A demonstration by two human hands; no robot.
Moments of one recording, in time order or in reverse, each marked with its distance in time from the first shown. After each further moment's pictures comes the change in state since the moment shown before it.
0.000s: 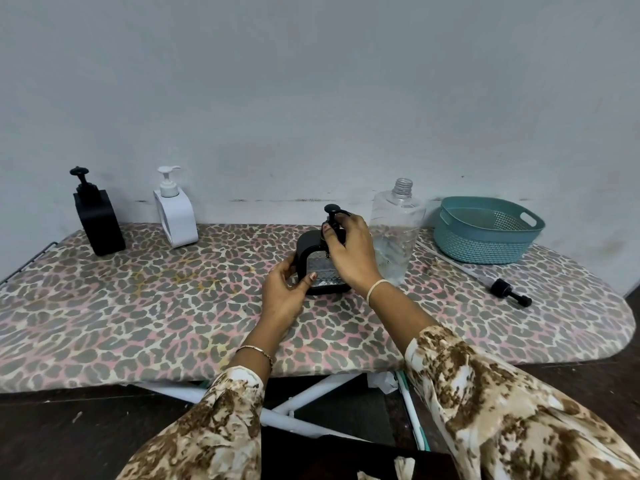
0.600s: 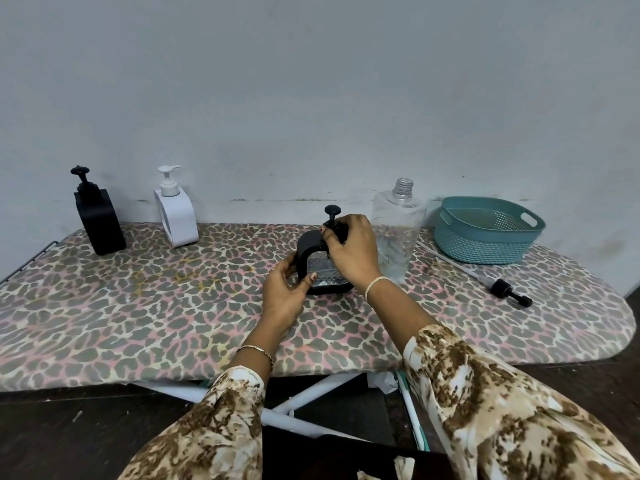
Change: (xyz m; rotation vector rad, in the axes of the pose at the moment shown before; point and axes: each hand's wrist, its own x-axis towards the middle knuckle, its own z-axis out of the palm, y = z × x) left_hand 0.001 -0.002 0.000 -0.012 -0.008 0.006; right_hand 0.003 -0.002 -0.002 -0.063 0.028 0.041
